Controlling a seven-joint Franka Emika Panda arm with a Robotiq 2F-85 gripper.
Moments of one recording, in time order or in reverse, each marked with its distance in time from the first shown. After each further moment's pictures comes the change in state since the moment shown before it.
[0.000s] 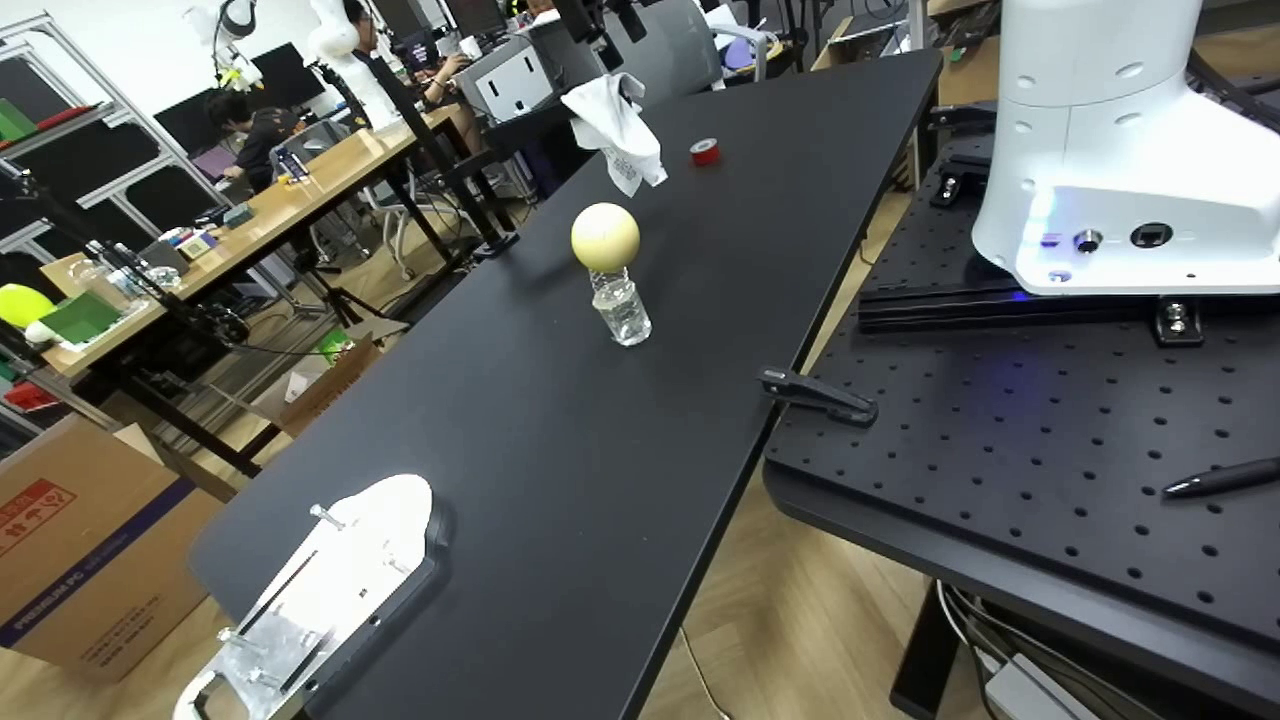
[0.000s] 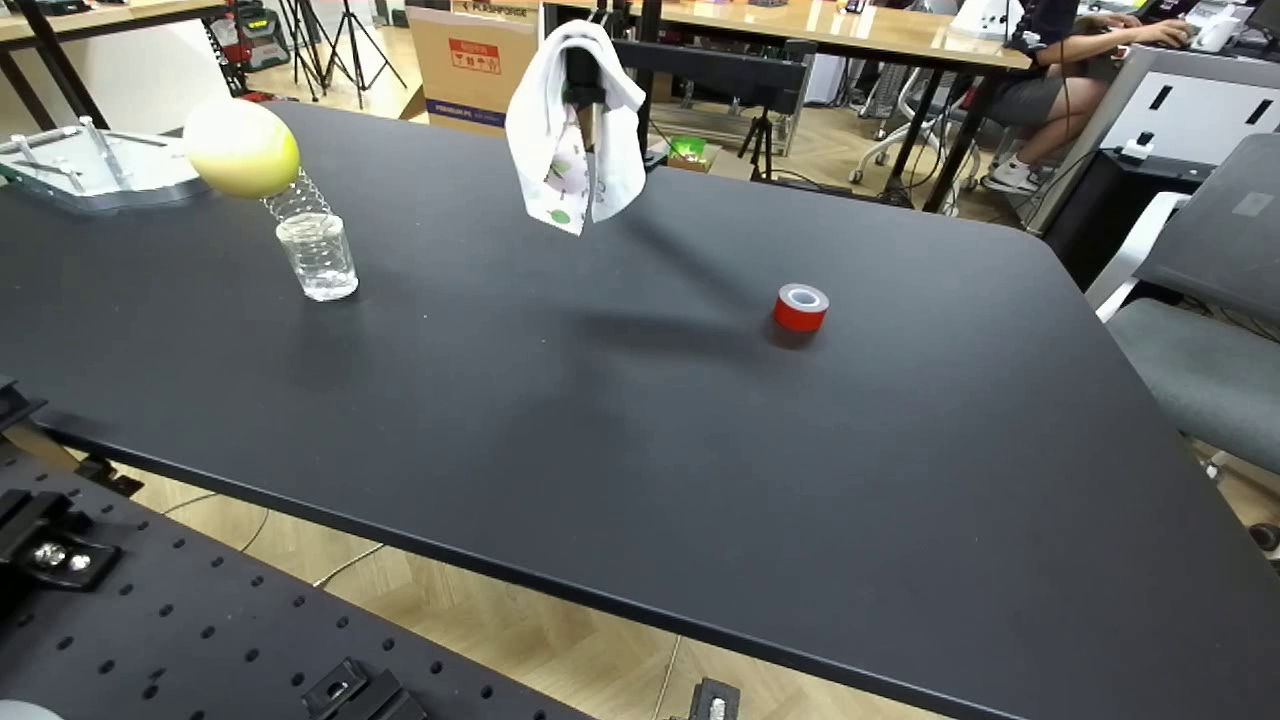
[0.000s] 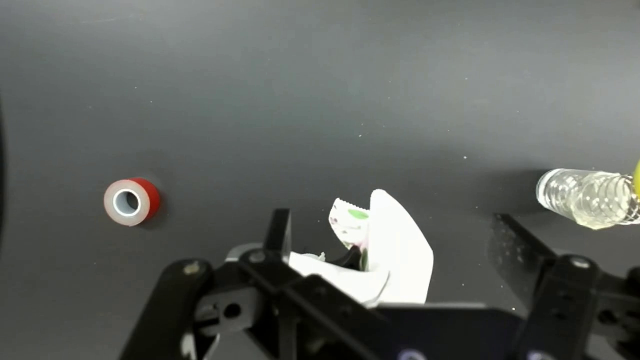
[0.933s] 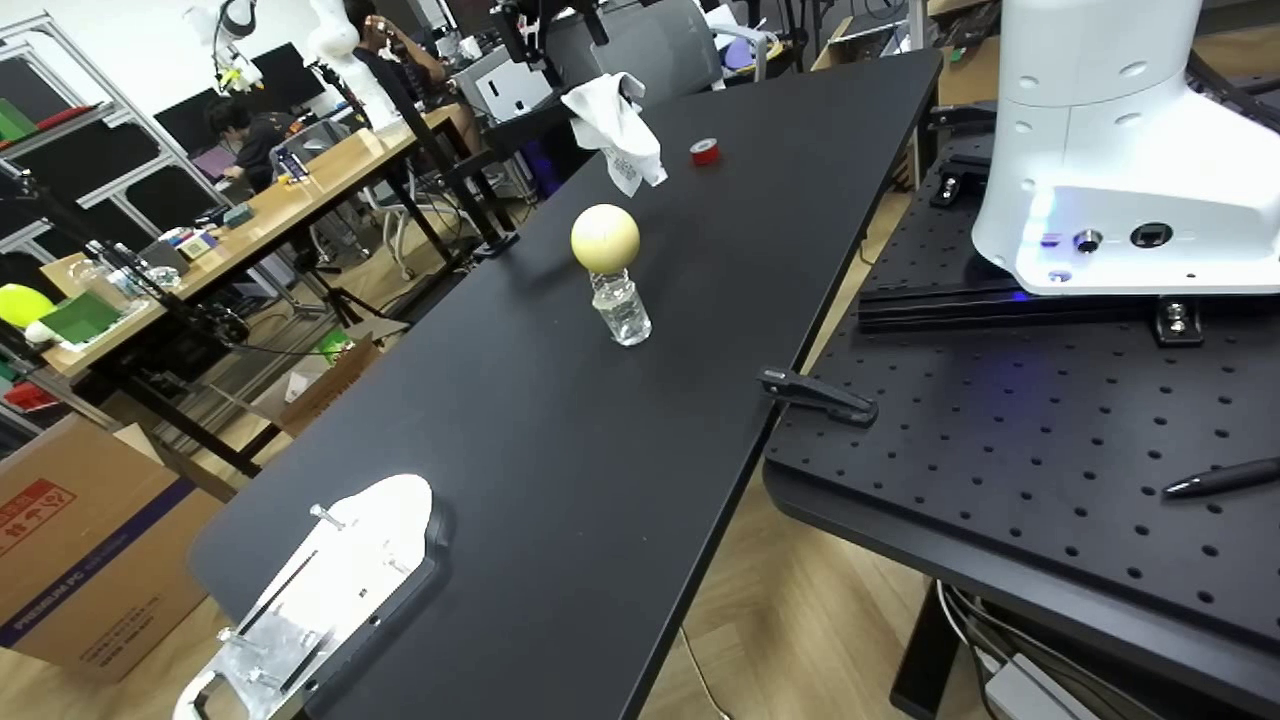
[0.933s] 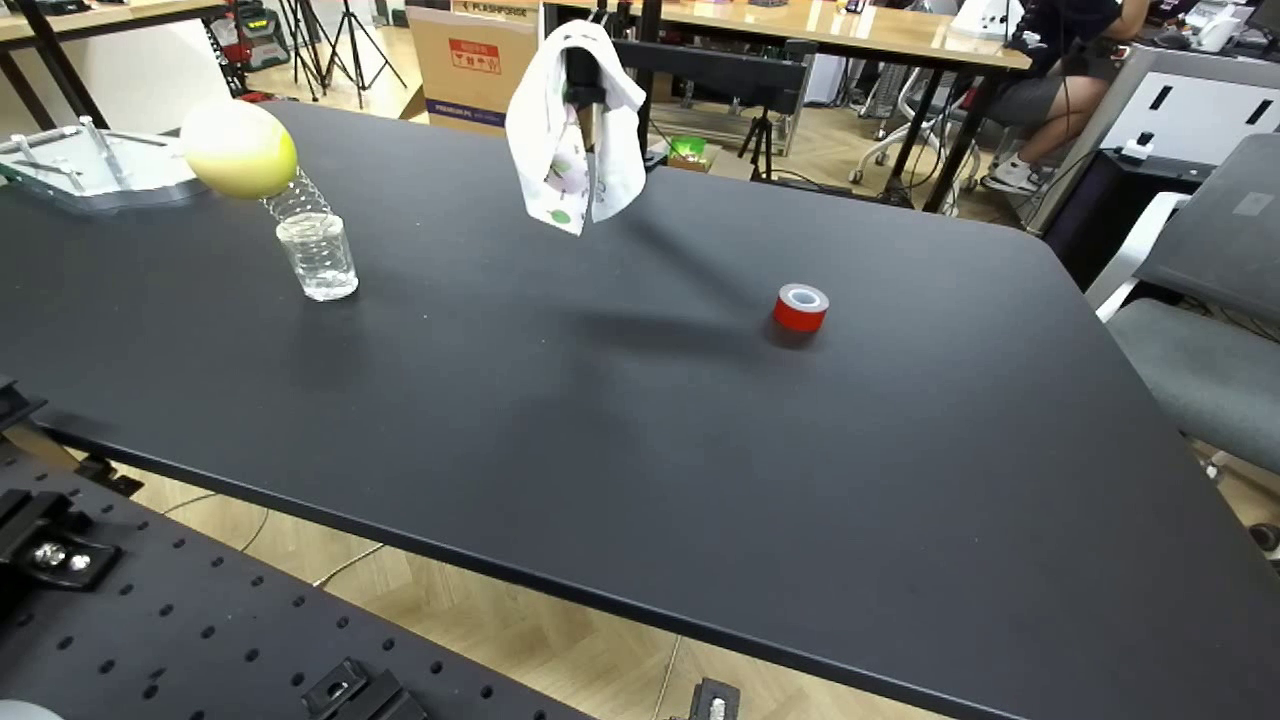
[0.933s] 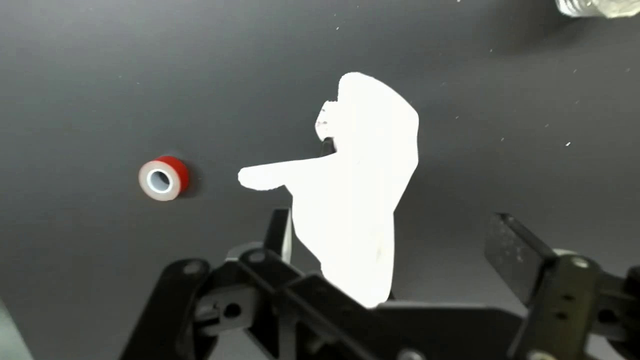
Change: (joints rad) arm 0.033 0.014 0.037 0.003 -0.031 0.192 0.494
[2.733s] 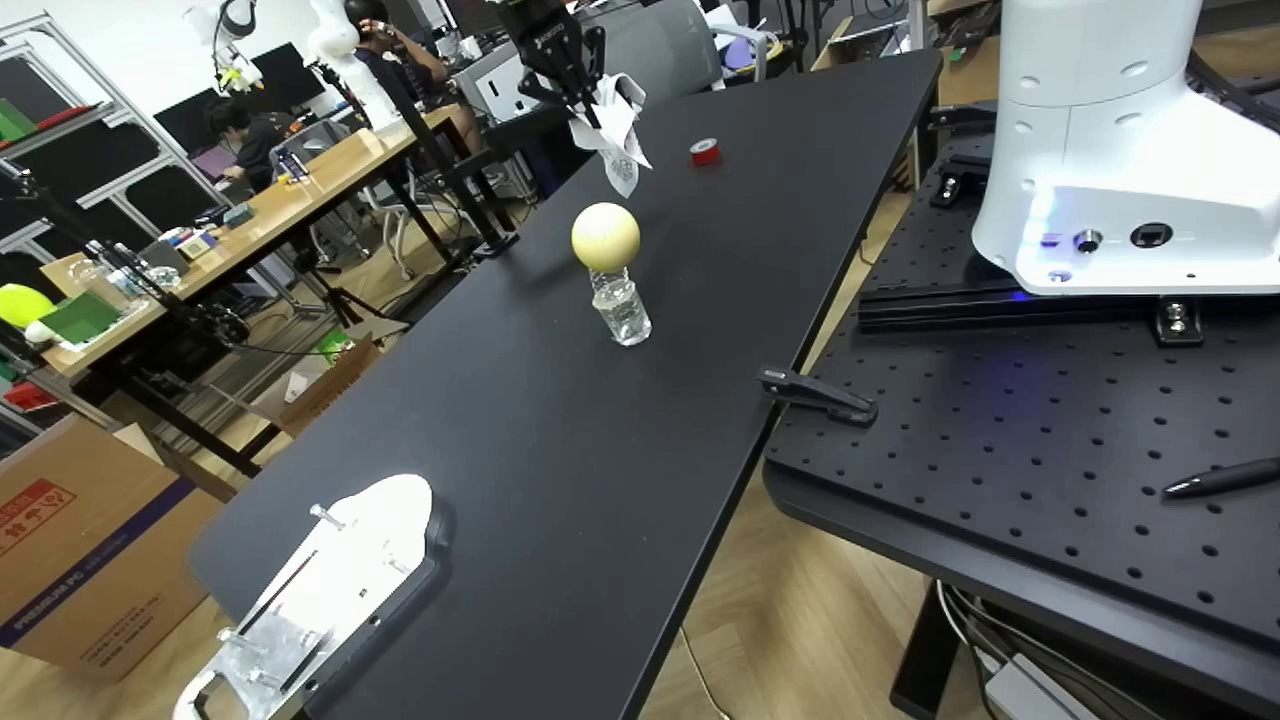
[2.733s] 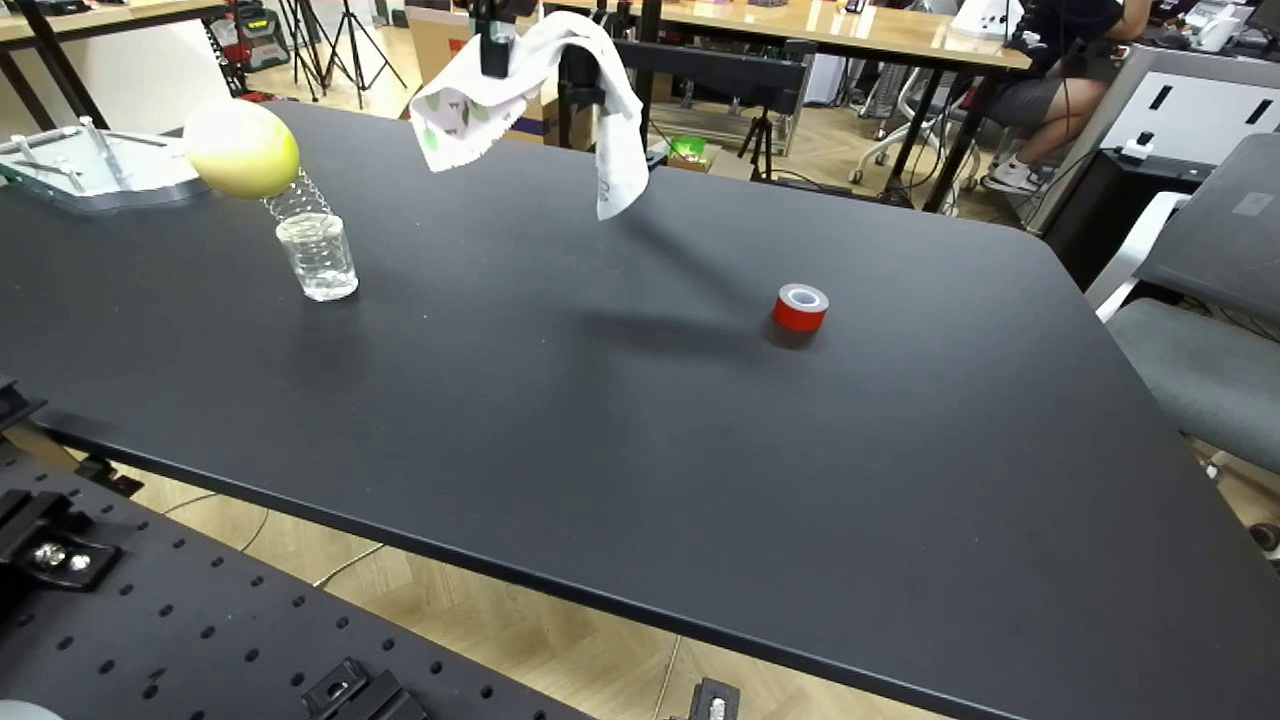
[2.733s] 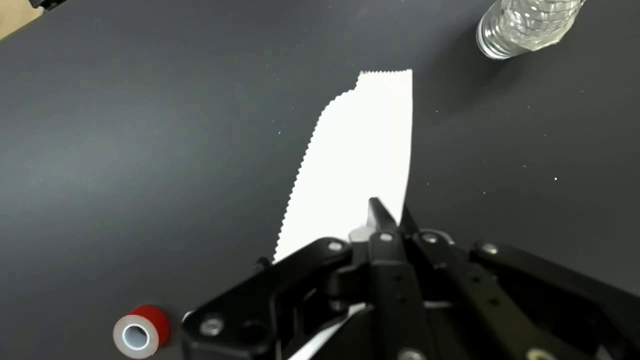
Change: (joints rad) arm 0.019 0.152 0.009 0.088 0.135 -0.154 0.230
